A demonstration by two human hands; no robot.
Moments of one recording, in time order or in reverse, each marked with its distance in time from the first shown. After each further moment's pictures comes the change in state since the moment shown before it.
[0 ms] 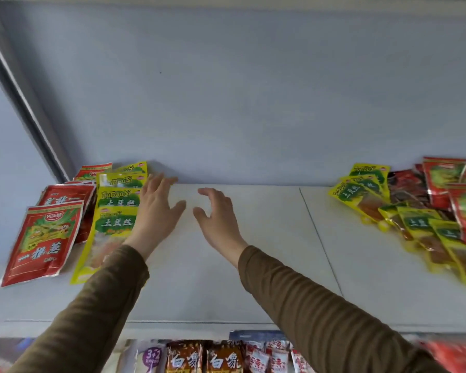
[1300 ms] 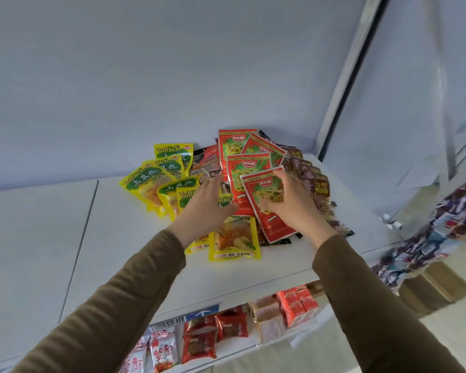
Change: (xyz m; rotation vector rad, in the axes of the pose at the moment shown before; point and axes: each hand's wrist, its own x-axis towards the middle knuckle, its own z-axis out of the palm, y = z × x) left_hand -0.173 0.534 0.319 -0.219 -0.657 0.364; right_hand -0.262 0.250 -0.618 -0.559 0.250 0.434
